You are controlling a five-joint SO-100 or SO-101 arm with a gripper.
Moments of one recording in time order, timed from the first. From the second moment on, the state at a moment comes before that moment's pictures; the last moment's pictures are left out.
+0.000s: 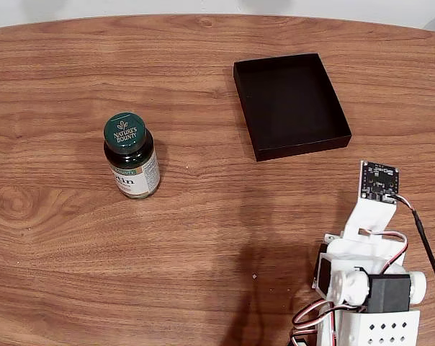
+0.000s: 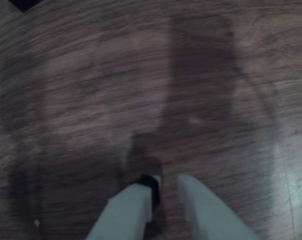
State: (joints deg) arm 7.7 191.4 174.1 78.3 173.8
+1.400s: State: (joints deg) arm 0.4 189.8 174.5 69.2 181.3
